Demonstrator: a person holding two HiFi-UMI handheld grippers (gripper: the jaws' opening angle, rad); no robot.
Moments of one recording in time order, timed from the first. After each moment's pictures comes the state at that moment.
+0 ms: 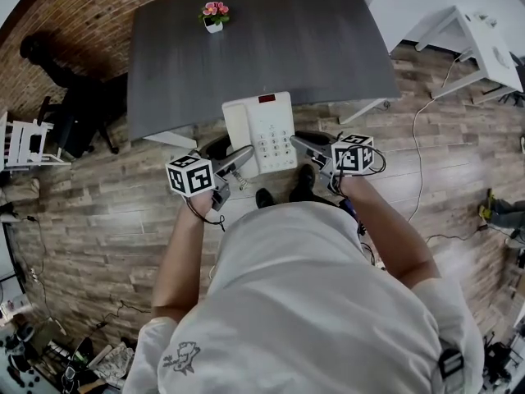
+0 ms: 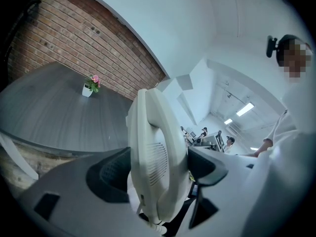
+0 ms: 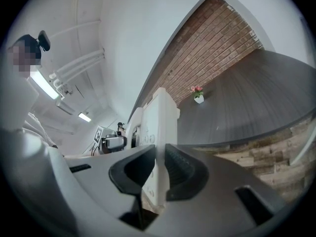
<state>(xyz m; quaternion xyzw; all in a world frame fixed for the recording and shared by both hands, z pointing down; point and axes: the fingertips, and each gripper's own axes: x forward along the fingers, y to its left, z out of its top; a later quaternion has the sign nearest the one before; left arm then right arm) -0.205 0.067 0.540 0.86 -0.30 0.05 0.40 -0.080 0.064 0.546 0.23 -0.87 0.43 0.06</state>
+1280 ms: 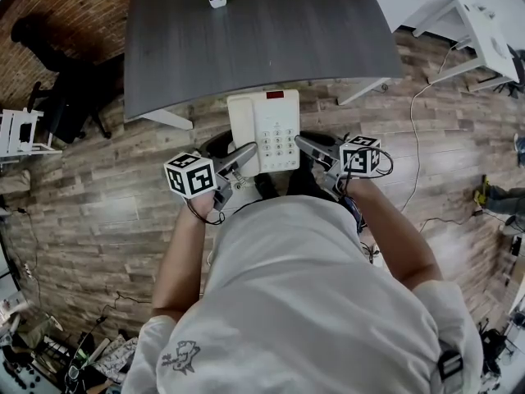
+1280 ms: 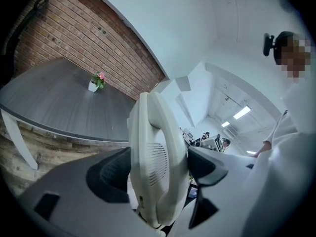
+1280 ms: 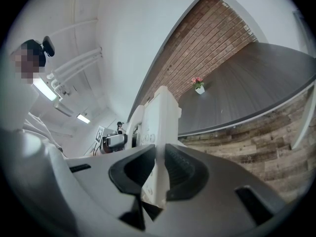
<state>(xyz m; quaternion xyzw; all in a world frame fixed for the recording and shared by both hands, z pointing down) -0.234 0.135 0.544 0.86 -0.29 0.03 0.42 -0.109 0.141 0.555 0.23 -0.86 0.45 0.06</state>
